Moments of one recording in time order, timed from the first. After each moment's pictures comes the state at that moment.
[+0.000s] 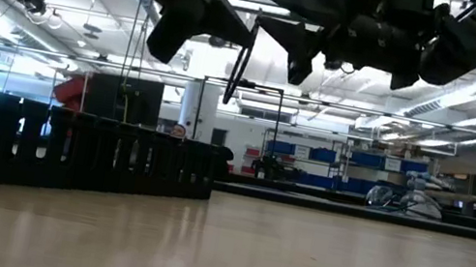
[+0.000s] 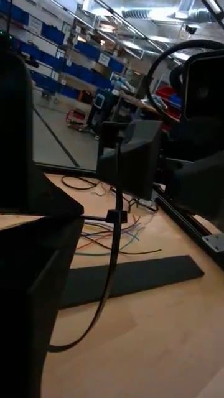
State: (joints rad) left arm -0.27 1.51 0.79 0.37 -0.72 0.70; right arm -0.11 1.61 0.69 1.01 -0.40 0.38
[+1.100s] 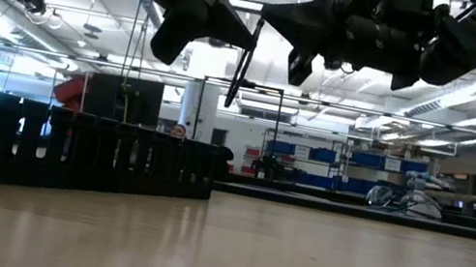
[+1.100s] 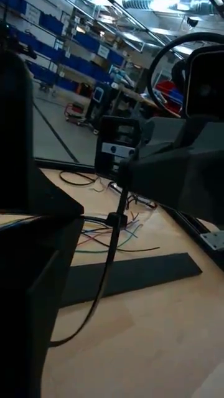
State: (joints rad) left arm -0.24 1.51 0.79 0.37 -0.66 0.67; right arm -0.11 1.62 0.69 1.01 -0.37 0.36
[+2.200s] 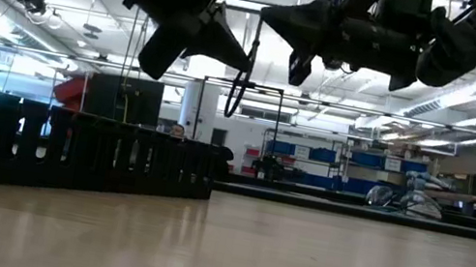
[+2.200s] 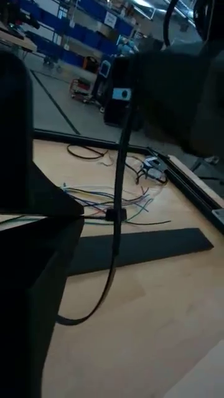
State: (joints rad) left arm -0.24 1.55 0.79 0.31 -0.62 0.60; right arm -0.14 1.62 0.69 1.03 -0.37 0.37
